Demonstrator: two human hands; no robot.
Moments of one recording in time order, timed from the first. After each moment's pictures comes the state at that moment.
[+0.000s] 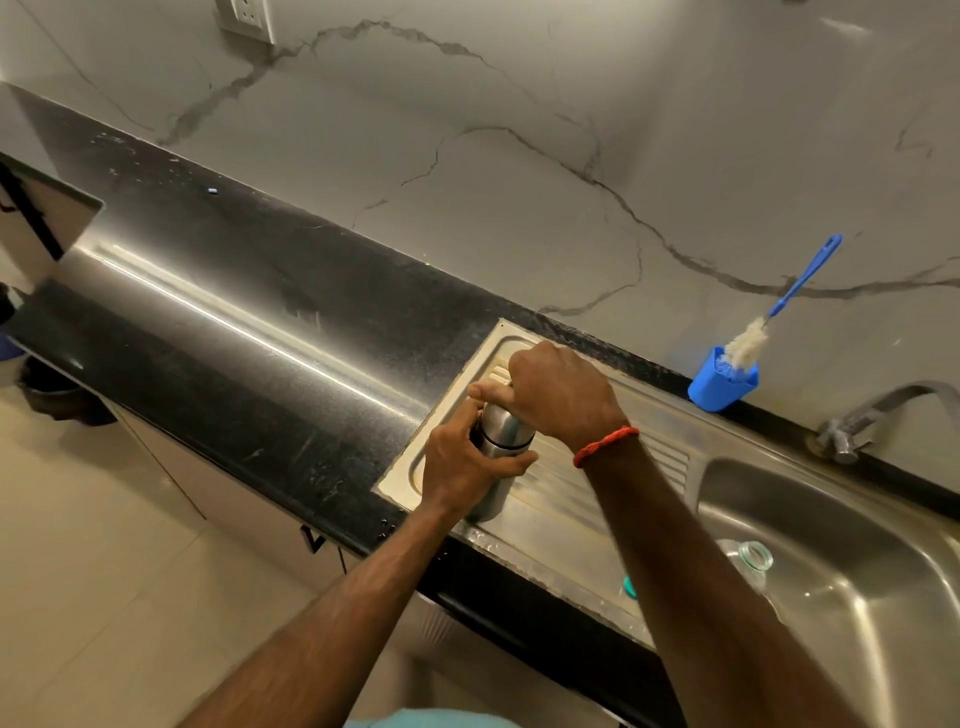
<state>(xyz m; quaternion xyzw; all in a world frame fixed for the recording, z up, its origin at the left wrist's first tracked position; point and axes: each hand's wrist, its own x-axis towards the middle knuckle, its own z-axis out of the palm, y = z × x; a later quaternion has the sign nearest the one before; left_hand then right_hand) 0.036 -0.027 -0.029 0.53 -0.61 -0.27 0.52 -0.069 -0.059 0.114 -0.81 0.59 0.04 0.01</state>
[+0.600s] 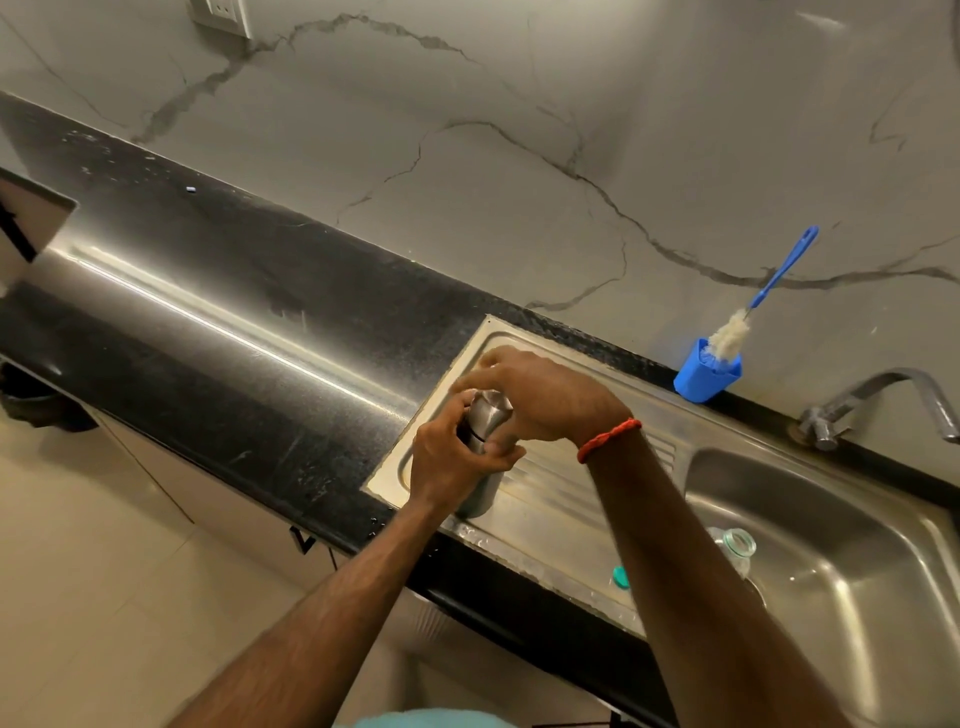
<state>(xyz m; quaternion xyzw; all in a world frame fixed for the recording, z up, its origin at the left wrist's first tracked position) 0.037 -0.029 -0.032 0.52 -0.62 -0.27 0.53 -0.080 -0.061 0.116 -0.86 0.48 0.06 0.15</state>
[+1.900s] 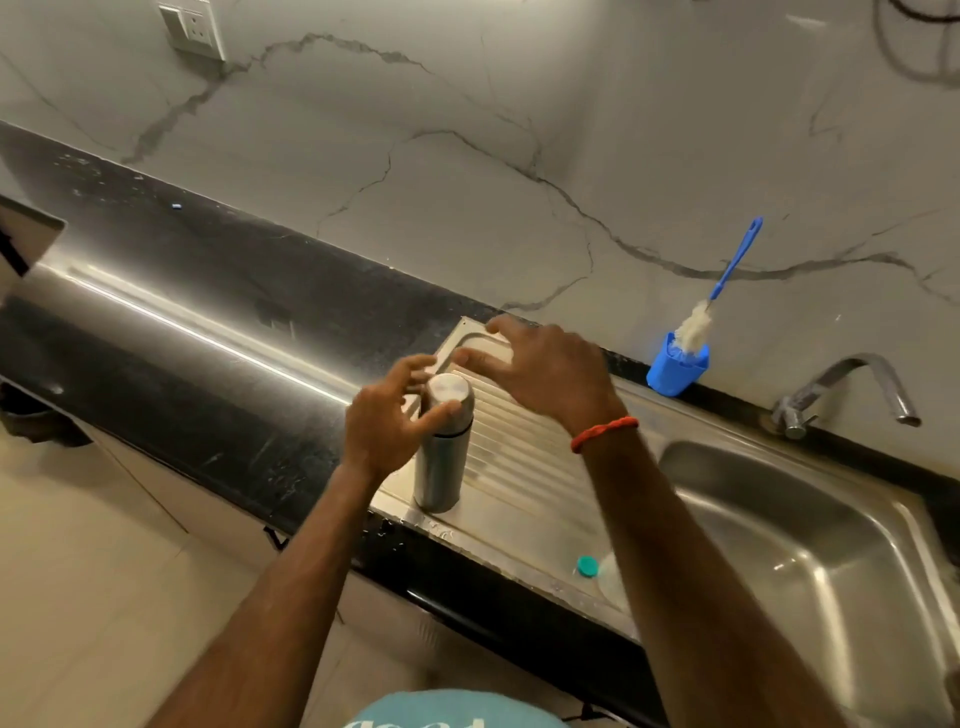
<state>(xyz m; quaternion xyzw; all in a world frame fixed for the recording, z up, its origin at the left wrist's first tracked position) 0.060 -0.044 0.000 0.51 -0.68 -0.18 0.49 -0.130 -0.041 0.139 -0.78 0.61 -0.08 0.02</state>
